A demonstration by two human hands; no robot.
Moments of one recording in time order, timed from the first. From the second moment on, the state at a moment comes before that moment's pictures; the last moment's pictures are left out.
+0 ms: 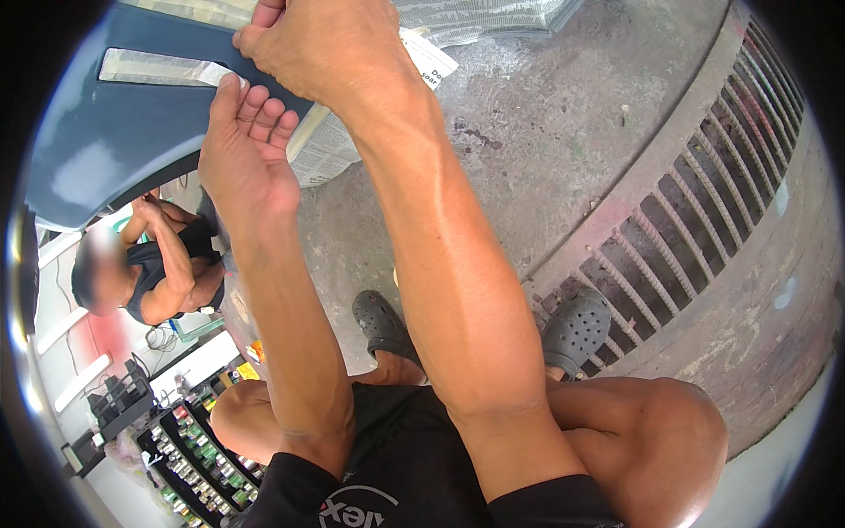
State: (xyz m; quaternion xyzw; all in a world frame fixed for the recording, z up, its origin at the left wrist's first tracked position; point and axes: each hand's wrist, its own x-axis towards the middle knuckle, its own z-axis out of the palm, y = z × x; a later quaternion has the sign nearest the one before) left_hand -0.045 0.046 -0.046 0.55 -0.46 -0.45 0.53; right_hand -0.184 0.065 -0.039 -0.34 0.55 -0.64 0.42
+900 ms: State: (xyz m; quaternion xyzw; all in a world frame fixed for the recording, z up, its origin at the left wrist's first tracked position) left_hand -0.051 0.031 -0.054 0.57 -0.49 -0.38 0.54; right_hand -0.190 0.068 -0.001 -0.27 0.55 -0.57 0.54
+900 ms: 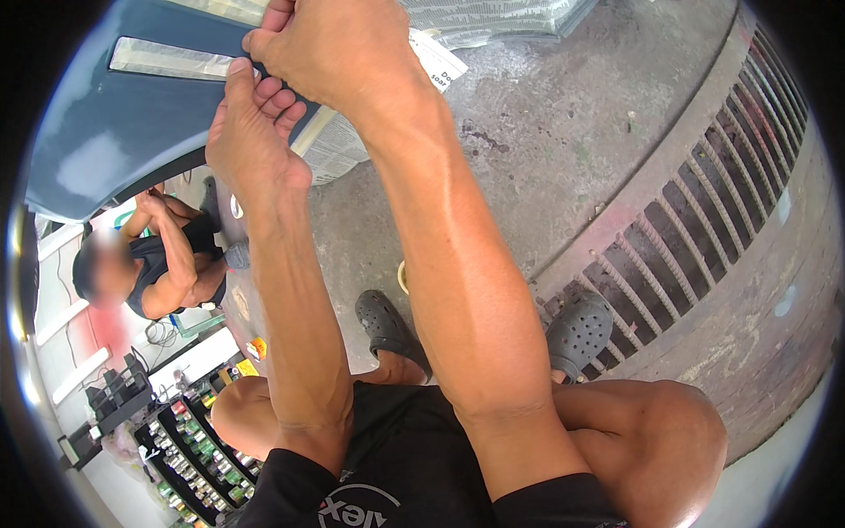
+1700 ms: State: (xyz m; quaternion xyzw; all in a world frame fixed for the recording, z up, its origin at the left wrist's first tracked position) left_hand -0.042 0.053 -0.042 0.57 -0.46 -0.44 0.52; right_hand -0.140 0.030 -0.086 -0.43 0.56 -0.69 0.16
